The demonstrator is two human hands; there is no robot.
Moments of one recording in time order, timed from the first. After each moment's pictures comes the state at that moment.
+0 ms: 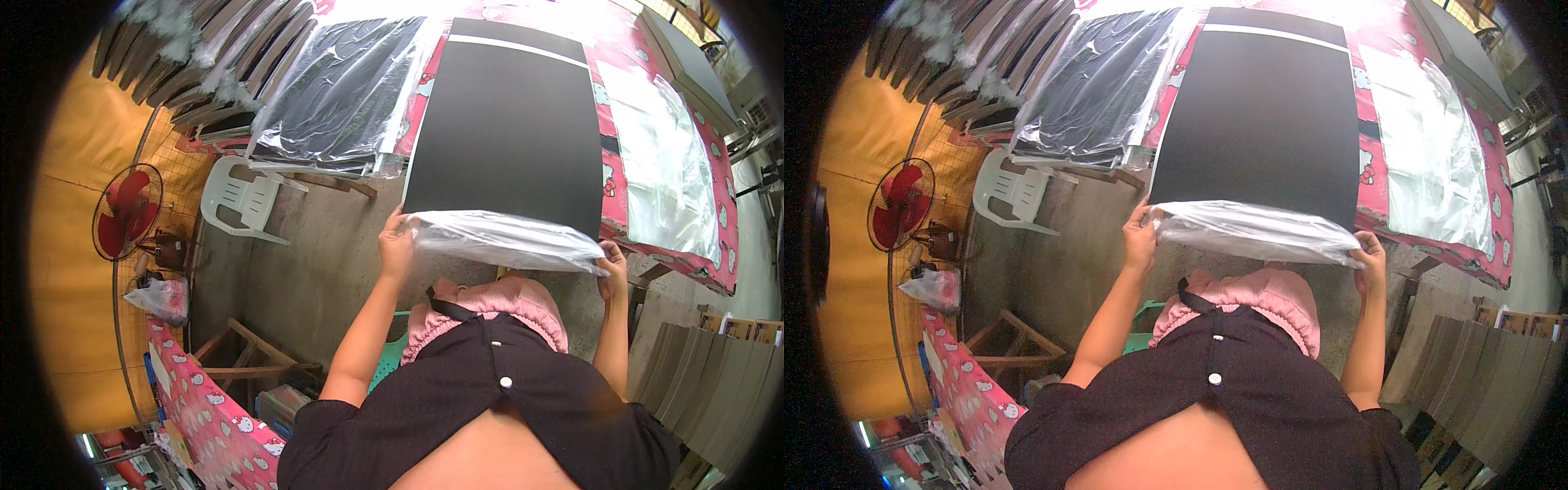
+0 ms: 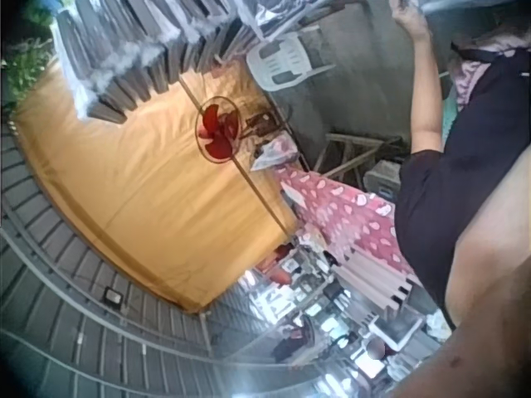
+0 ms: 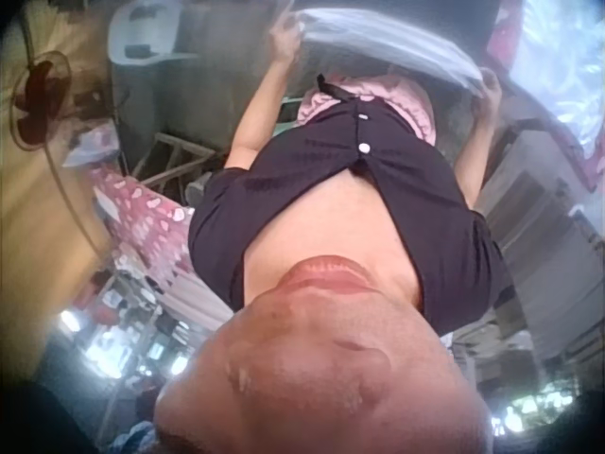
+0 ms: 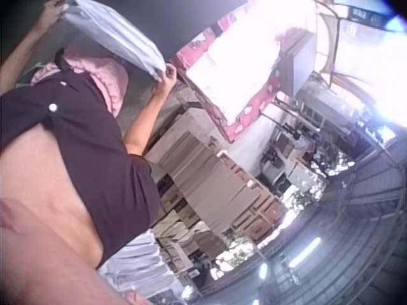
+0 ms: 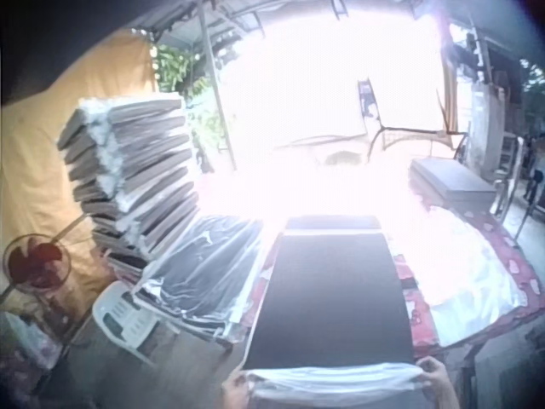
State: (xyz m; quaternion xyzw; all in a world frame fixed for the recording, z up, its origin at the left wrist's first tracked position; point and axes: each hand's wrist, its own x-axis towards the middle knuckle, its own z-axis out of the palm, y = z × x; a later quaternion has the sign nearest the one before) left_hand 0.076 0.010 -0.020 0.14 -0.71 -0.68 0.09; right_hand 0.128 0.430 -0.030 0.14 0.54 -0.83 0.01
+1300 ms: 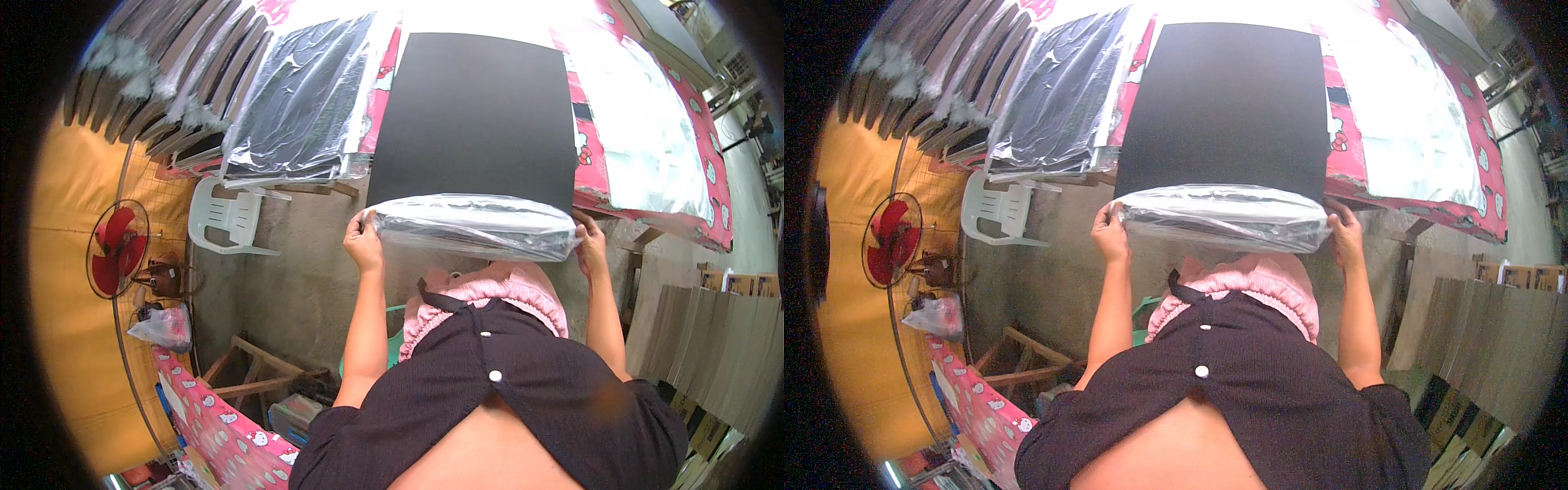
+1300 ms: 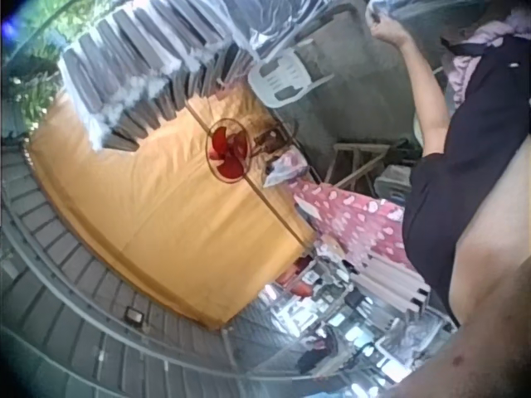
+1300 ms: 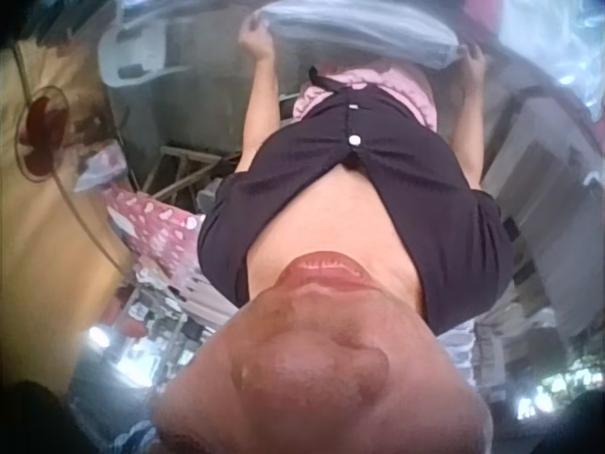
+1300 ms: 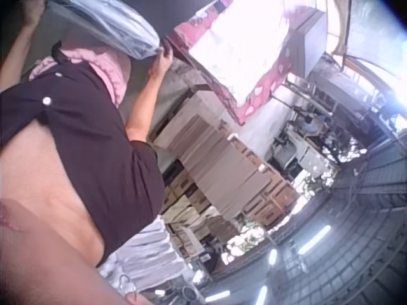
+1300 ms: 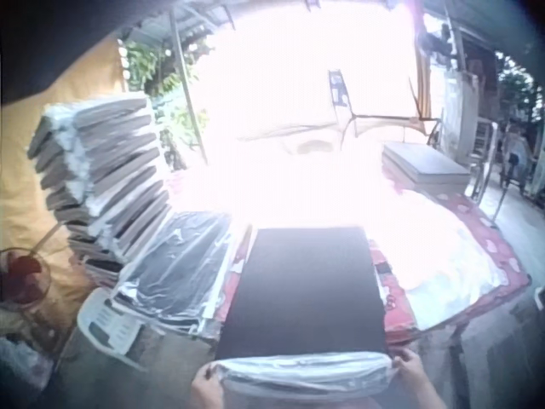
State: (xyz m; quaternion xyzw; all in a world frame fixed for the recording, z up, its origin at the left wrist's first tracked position) left_hand 0.066 0.003 -0.050 0.21 -0.71 -0.64 0.23; right_hand 0.138 0.424 -0.057 0.19 0.57 -0.80 -0.01
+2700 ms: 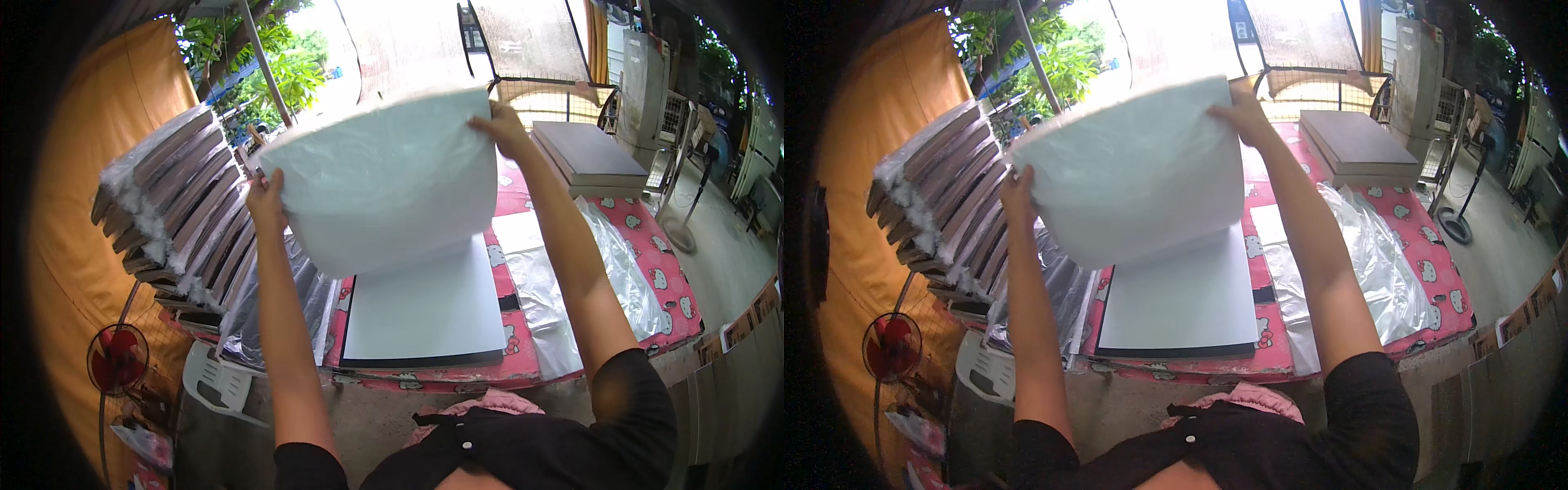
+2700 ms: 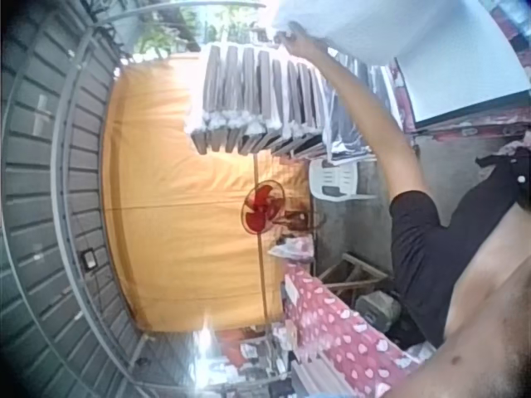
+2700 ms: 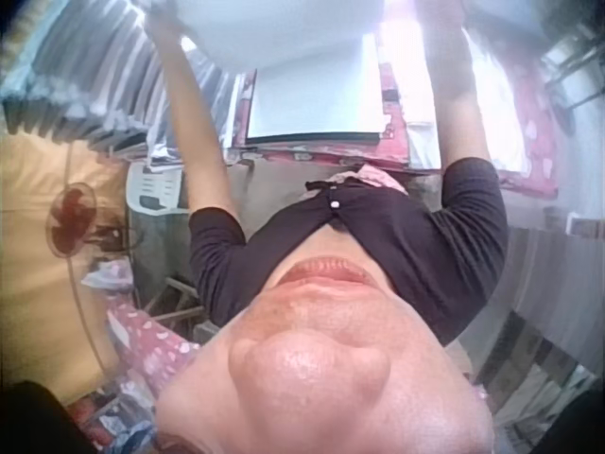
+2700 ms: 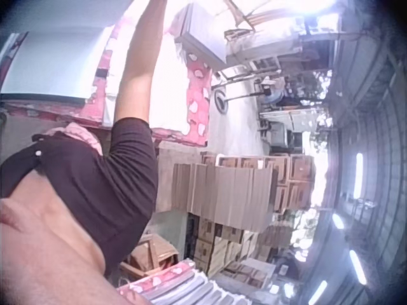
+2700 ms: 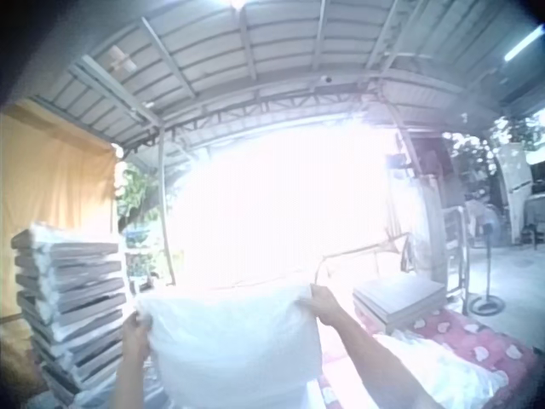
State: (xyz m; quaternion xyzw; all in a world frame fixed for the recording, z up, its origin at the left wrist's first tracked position) left_hand -0.272 0.071 0.312 -0.16 -0.58 -0.73 0.33; right_hand -0.244 0.492 0.333 -0.19 0.69 -0.66 -0.24
